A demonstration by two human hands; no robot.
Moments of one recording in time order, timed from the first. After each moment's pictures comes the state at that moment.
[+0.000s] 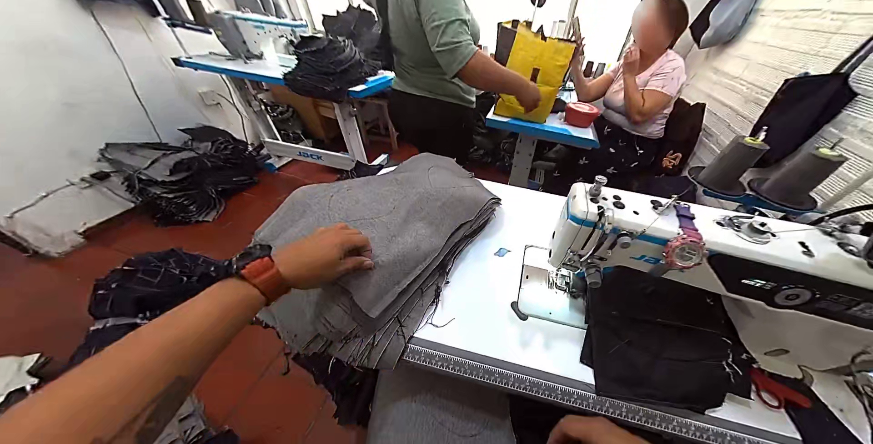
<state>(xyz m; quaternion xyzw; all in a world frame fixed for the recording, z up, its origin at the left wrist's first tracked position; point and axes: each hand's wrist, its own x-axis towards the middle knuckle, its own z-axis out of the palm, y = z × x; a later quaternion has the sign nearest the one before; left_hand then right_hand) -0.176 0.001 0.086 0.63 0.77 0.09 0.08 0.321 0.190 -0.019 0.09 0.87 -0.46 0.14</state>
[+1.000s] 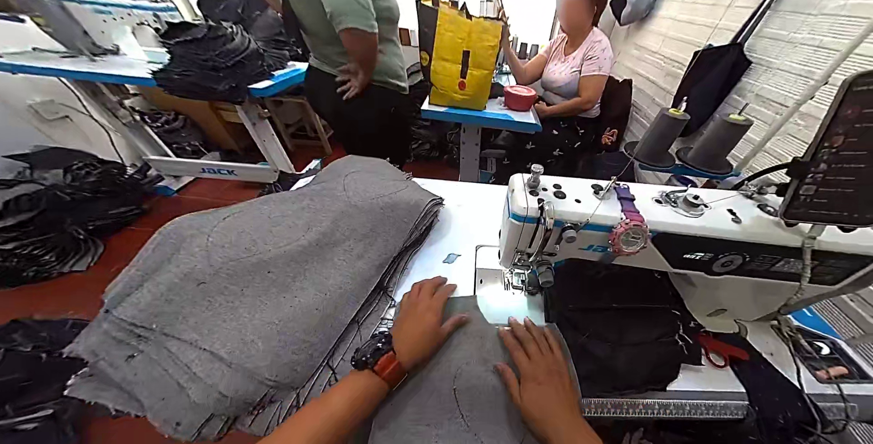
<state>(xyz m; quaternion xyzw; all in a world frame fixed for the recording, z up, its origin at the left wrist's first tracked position) -0.003 0.147 -0.036 0.62 0.76 0.21 0.06 0.242 0.206 -0.076 0.30 0.92 -0.06 -0.22</state>
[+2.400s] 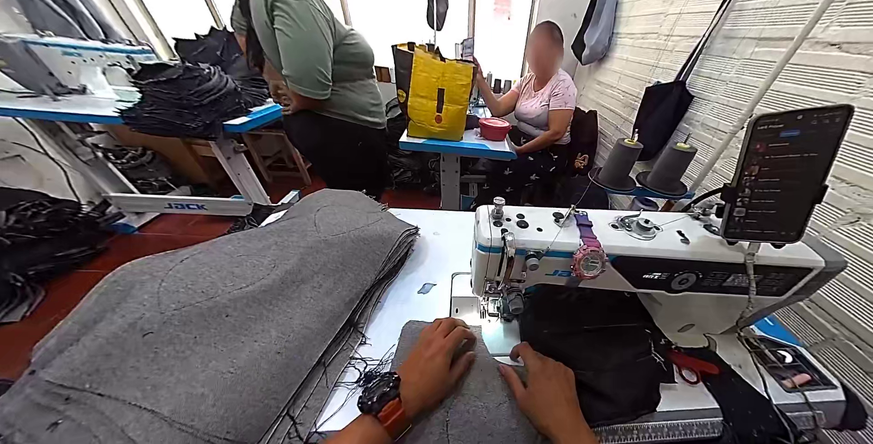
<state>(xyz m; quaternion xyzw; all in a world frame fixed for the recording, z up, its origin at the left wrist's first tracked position) 0.034 0.176 -0.046 0.70 0.67 0.22 0.09 0.262 0.243 -0.040 0.44 0.88 -0.14 -0.13</state>
